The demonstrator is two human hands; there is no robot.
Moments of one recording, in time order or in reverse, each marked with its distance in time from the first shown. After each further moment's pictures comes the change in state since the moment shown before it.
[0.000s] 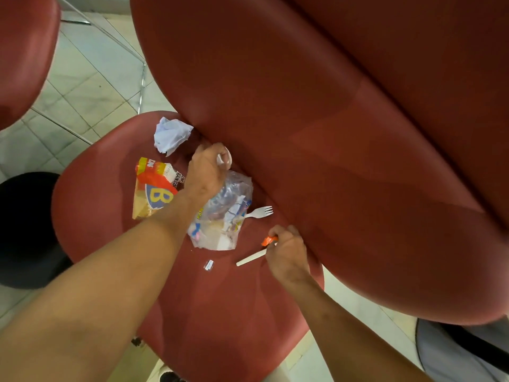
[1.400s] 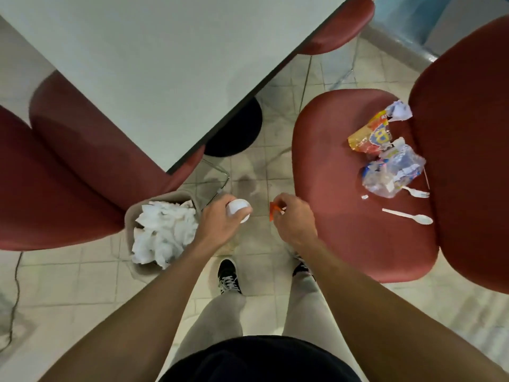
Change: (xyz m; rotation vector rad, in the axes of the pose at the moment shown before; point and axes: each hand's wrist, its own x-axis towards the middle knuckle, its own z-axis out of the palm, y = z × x) left_hand -0.566 -0.188 -0.186 -0.391 0.372 -0.639; right_hand -0.366 -0.136 0.181 -0.252 -0.312 -0.692
